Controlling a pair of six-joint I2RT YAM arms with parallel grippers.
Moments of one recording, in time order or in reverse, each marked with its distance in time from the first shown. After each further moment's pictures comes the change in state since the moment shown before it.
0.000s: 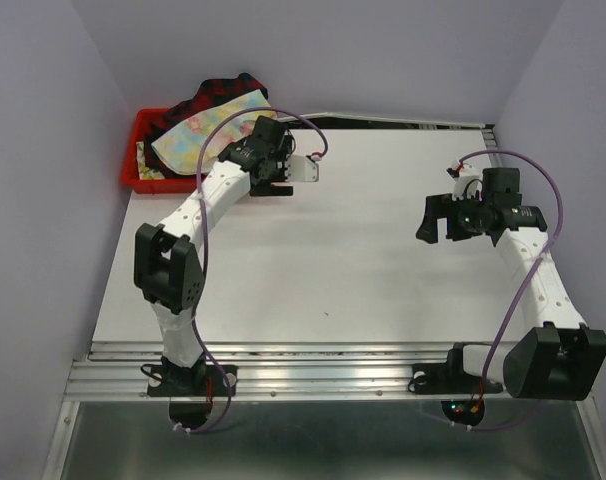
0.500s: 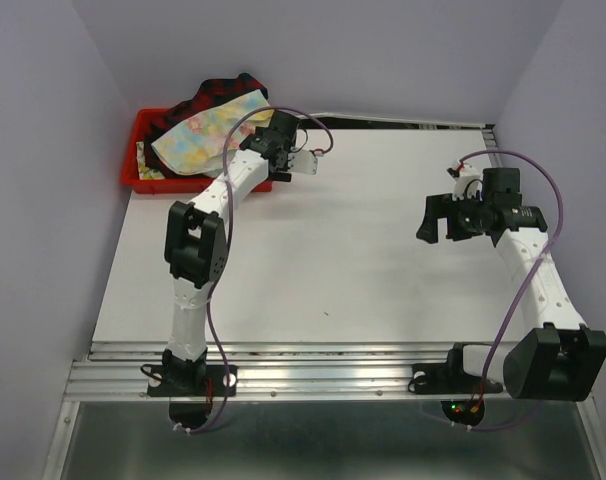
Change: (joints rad) left arm 0.000 0.315 0.253 0.047 -0.237 0.135; right arm 0.000 -0.002 0.000 0.001 0.005 0.000
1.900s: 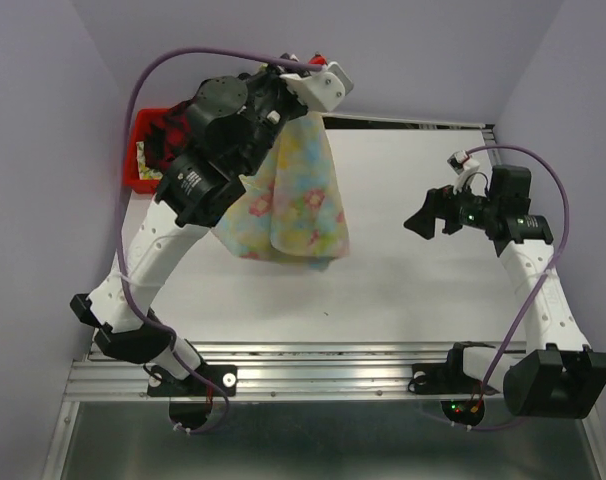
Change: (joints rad) left arm -0.357 -0.581 0.206 0.310 0.026 -0.443; right arm 0.000 -0.083 -0.016 0.165 -0.315 0.023
